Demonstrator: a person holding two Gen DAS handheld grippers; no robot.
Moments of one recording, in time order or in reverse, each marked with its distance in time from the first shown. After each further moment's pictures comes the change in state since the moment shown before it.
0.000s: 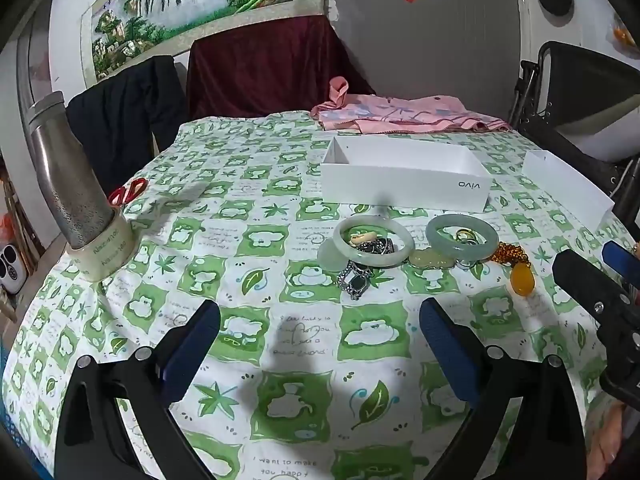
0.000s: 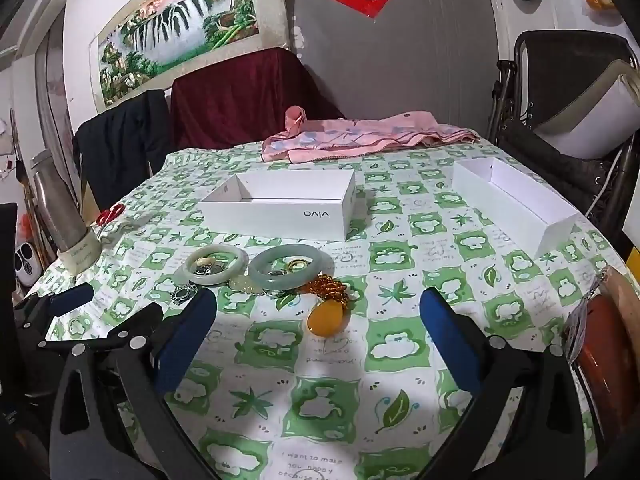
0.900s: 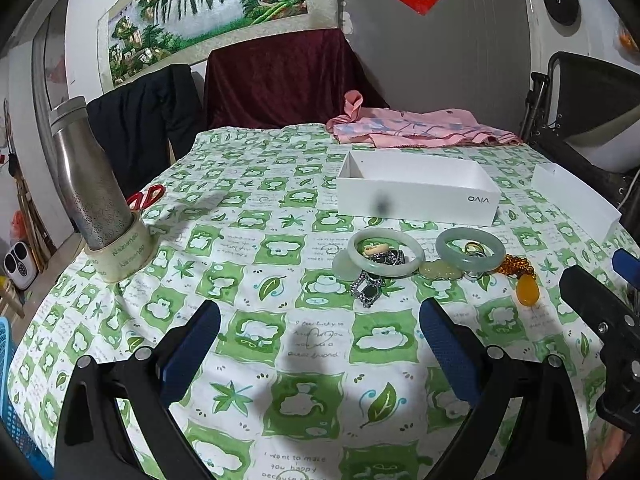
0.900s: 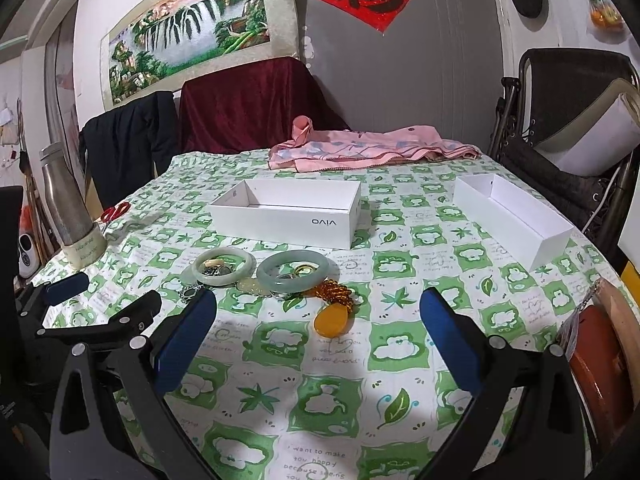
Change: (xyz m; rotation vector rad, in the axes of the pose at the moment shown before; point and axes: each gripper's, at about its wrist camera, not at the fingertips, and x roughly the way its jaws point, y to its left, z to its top) left arm -0.012 0.000 0.001 -0.019 -0.037 0.051; right arm -0.009 0.009 -0.002 -0.031 -0.023 -0.001
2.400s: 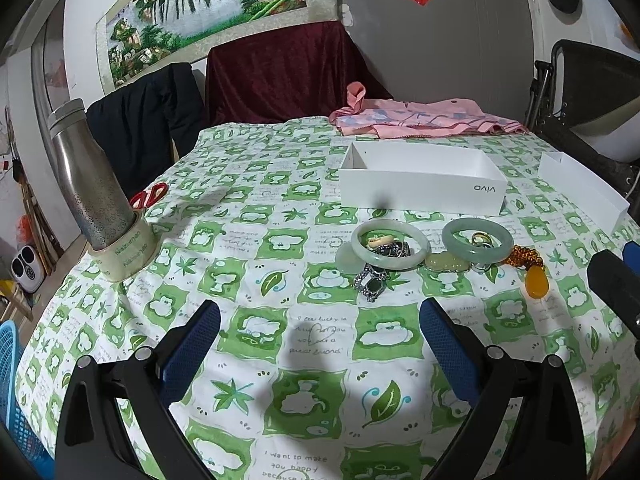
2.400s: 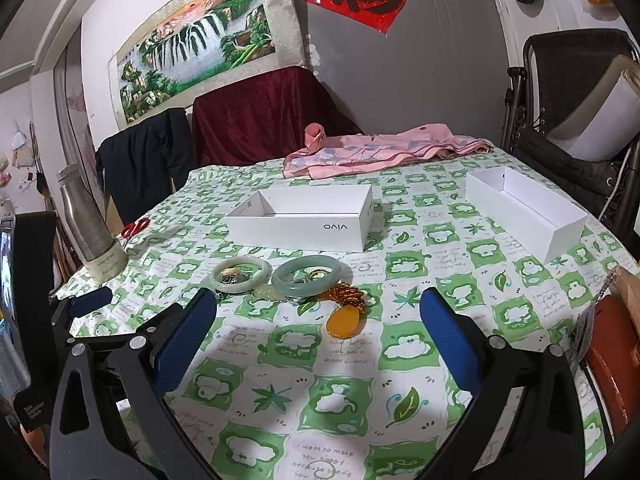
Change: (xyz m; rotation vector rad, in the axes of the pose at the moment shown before) left arm 0.008 -0.003 -0.003 0.020 0.023 0.029; right arm -0.006 -0.013 -0.001 0.069 -0.017 0.096
